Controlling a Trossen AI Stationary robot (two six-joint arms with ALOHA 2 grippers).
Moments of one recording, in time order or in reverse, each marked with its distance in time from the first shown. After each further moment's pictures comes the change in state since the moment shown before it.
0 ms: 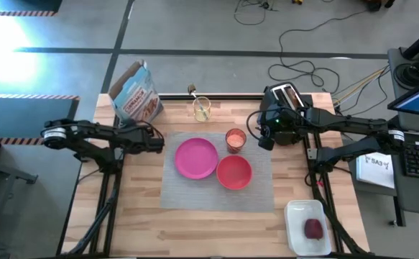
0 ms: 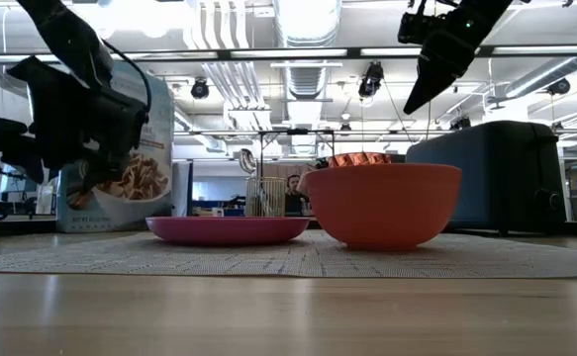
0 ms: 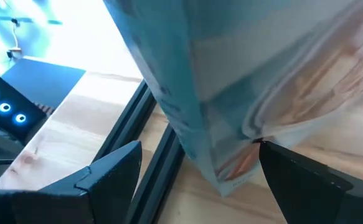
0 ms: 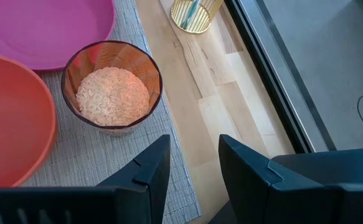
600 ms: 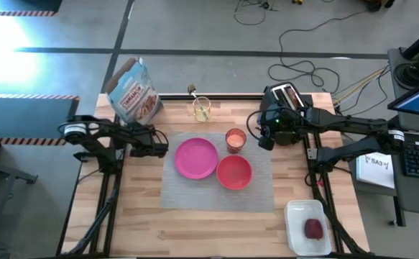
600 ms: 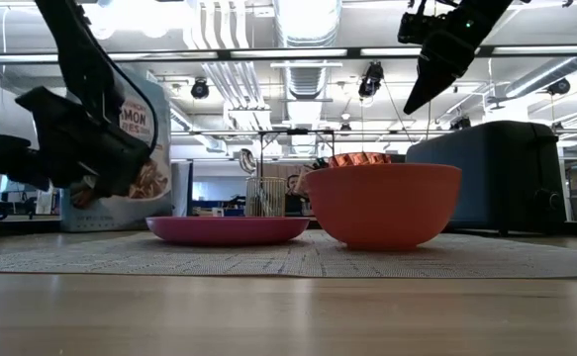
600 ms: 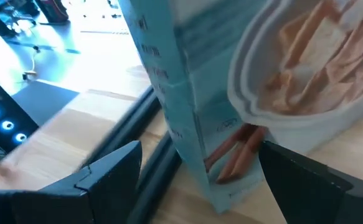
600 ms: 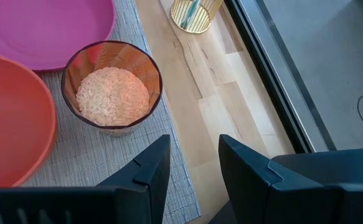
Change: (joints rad) left arm -0.003 0.236 -0.017 0.083 -0.149 -0.210; right arm 0.000 0.000 0.000 0.000 0.000 0.000
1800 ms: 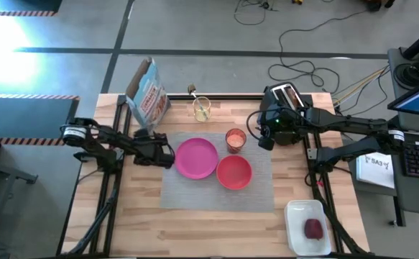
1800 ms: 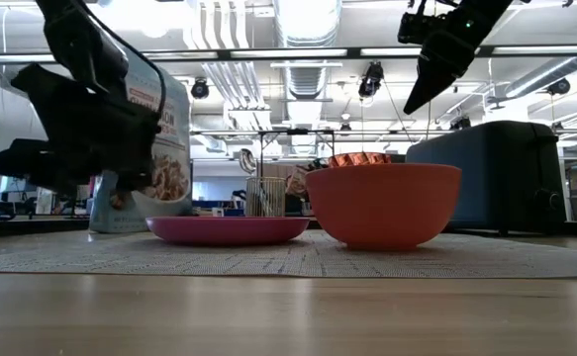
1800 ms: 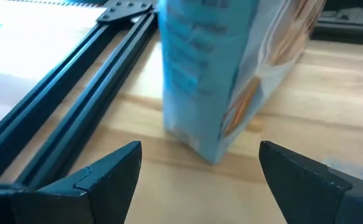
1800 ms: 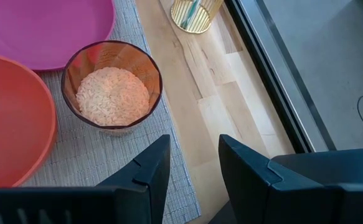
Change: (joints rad) left arm -0.252 -0.002 0.094 0.034 0.116 -0.023; right arm 0.000 0.000 0.000 0.000 0.000 -0.001
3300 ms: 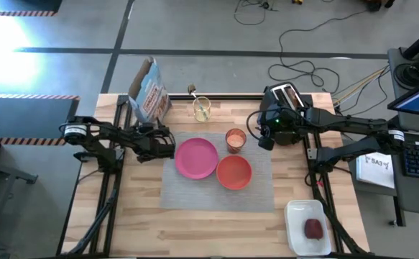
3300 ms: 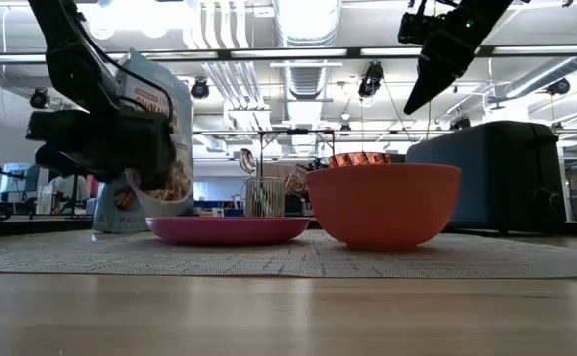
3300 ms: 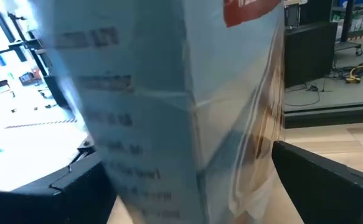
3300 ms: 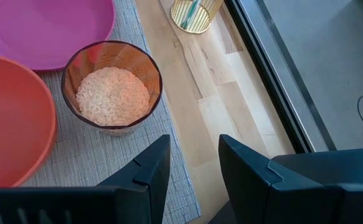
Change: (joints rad) left arm 0.169 0.000 -0.121 0.512 -0.489 0.613; right arm 0.000 0.000 0.000 0.000 0.000 0.000
